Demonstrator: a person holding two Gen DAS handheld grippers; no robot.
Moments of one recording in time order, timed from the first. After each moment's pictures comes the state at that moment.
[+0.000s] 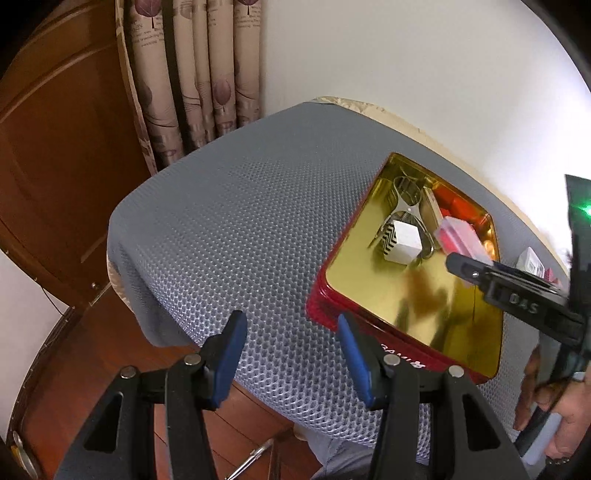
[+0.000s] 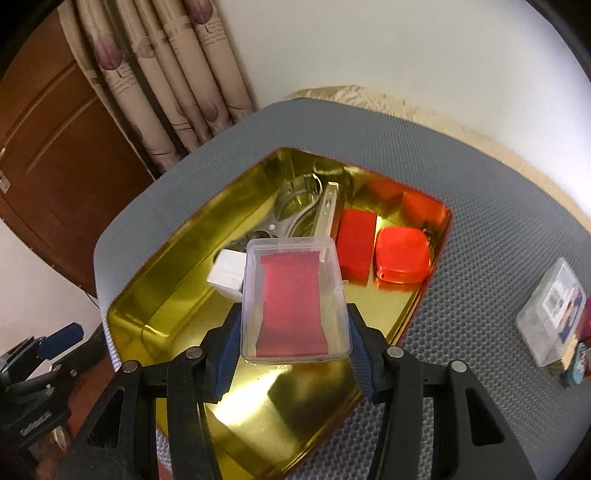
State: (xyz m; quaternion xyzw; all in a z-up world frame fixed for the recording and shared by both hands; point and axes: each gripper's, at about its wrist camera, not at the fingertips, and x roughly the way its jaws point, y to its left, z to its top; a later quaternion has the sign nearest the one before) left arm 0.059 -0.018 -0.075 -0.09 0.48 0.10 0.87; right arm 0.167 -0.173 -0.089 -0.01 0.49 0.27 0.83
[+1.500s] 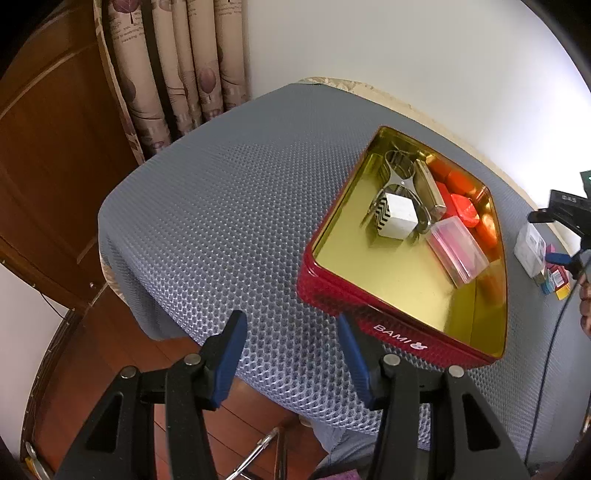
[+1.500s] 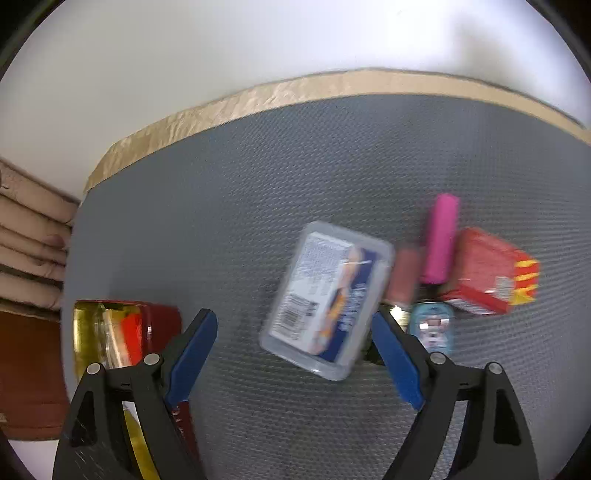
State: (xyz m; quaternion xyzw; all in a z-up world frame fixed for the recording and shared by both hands) left arm 0.061 -0.024 -0.088 -0.07 0.51 0.08 0.85; right arm 0.262 -0.362 -0.101 0.20 0.60 -0.02 0.77
